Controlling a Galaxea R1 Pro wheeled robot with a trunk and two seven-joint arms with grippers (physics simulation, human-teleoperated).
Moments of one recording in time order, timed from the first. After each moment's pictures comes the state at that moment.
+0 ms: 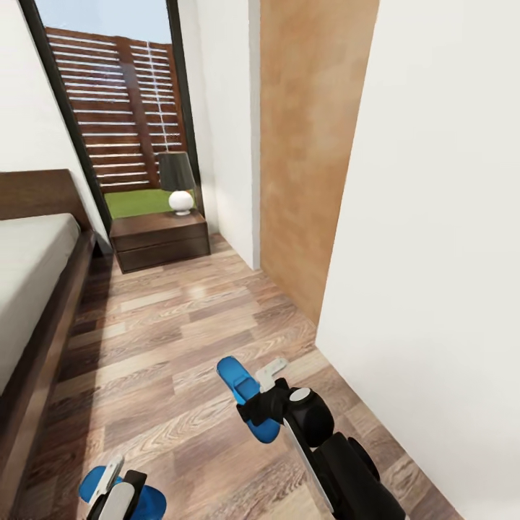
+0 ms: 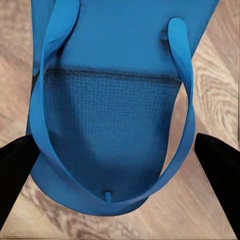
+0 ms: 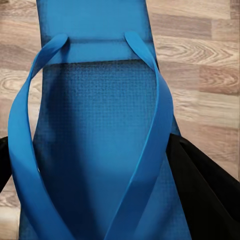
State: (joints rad) left arm -0.28 -0.11 0.42 -0.82 0.86 0.08 0.50; right arm -0.41 0.14 0.48 -1.42 0.13 0.92 0.19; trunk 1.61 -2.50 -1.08
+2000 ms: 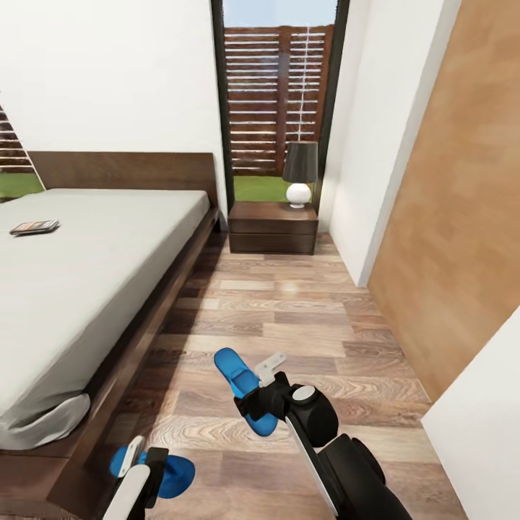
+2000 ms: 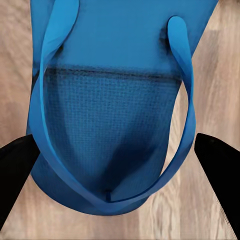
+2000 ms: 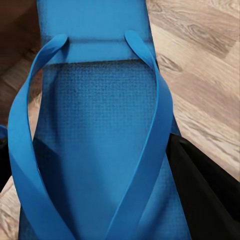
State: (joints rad) left arm -0.30 -0.10 0.24 -0.83 1.15 0.01 0.48; right arm -0.40 0.14 0.48 -1.50 0.12 0.92 0.19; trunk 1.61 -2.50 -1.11
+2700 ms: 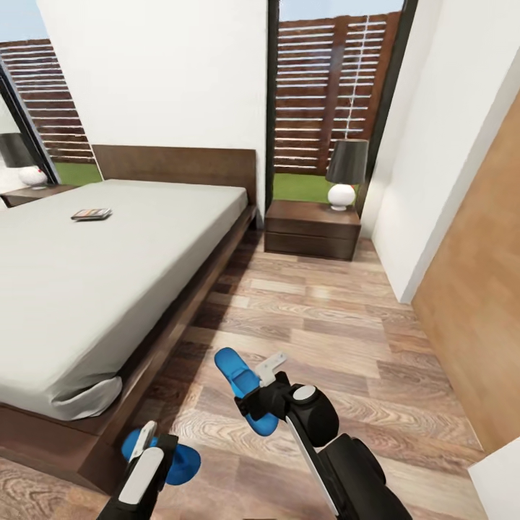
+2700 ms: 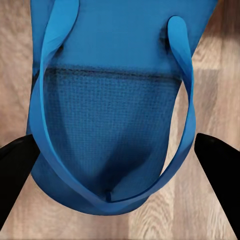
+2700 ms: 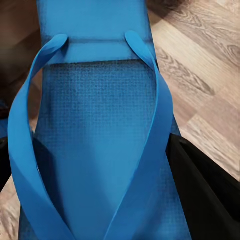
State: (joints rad) left arm -0.39 -0.12 0.21 -0.75 1.07 0.00 0.49; right arm -0.40 0.14 0.48 -1.50 0.13 0.92 0.19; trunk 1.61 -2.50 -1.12
